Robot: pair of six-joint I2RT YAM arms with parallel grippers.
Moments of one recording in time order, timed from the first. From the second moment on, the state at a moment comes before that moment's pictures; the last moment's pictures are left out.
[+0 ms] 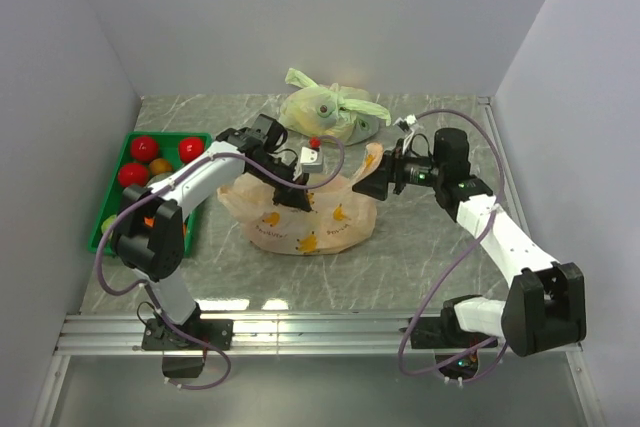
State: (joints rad) left arm -0.49 1.73 1.39 -0.87 0.93 0.84; right arm 0.21 1.24 0.86 -0.04 -0.96 0.26
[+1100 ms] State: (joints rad) left arm -0.49 1.75 1.40 -0.85 0.95 0.80; right arm 0.03 1.26 0.58 0.32 -1.07 0.37
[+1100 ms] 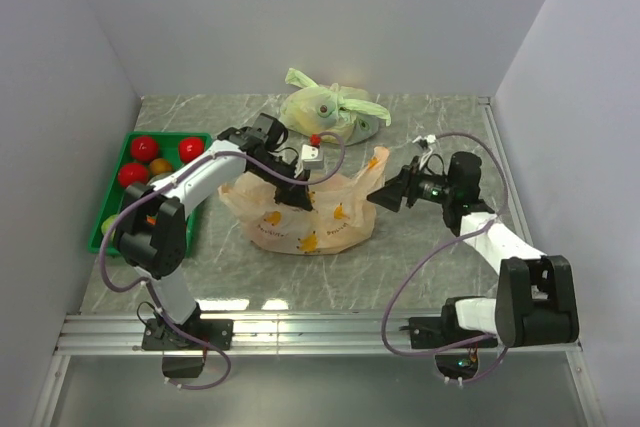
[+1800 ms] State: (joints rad) left arm -0.54 1.77 1.44 -0.79 0.95 0.75; right arm 0.25 1.34 0.64 0.47 -0.86 0.47
